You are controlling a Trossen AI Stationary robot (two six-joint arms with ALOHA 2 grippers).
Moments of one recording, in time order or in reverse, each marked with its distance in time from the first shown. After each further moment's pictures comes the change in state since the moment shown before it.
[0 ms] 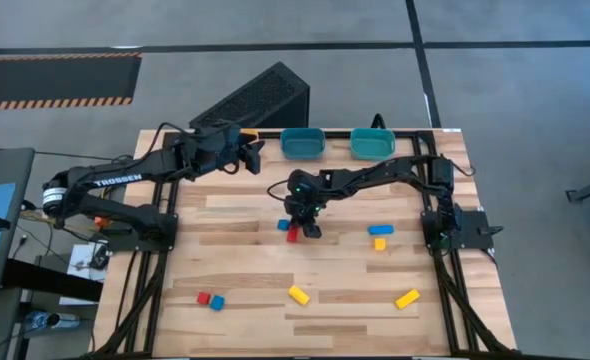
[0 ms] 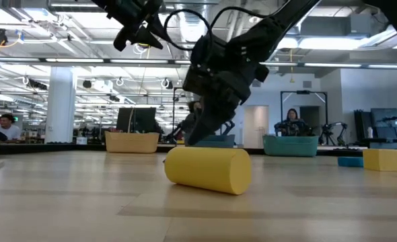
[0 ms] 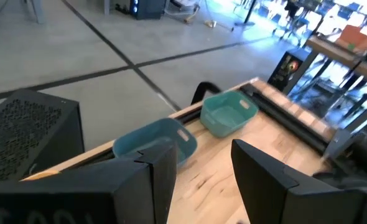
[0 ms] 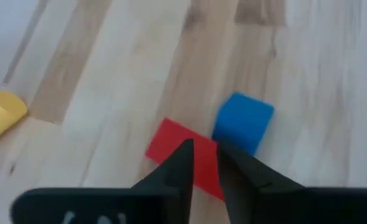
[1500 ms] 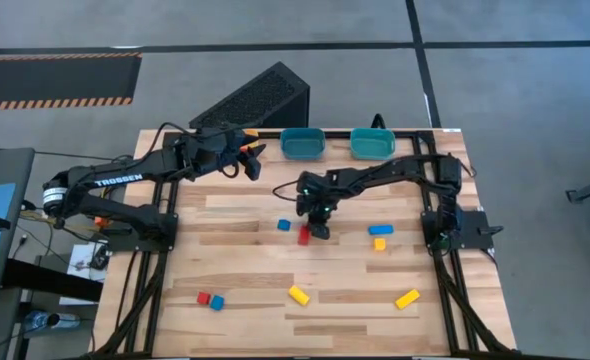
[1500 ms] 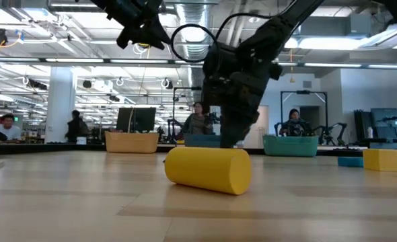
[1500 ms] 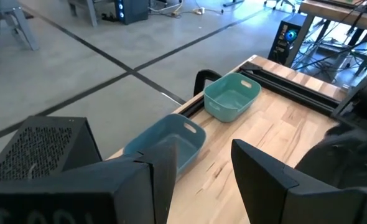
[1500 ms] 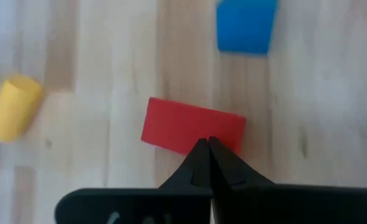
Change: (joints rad) left arm 0.002 0.005 0.000 -0.011 0.042 0.202; right arm -0.007 -0.062 -0.079 -0.172 0.010 0.193
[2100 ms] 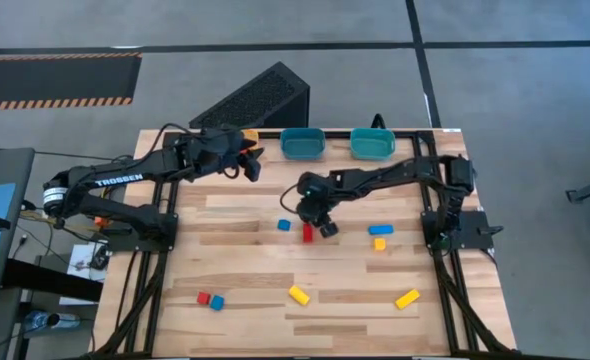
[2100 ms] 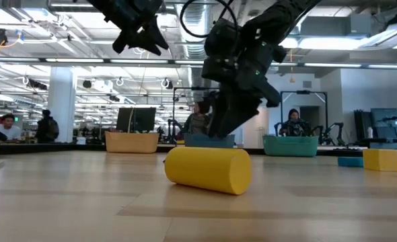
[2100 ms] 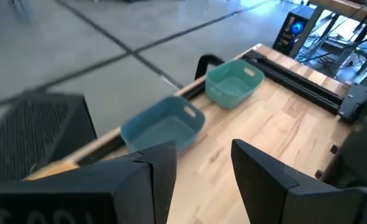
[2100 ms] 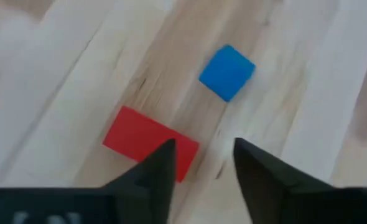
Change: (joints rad) left arm 0.000 0.003 0.000 -0.077 0.003 -0.118; right arm 0.047 -0.083 0.001 0.037 0.218 -0.556
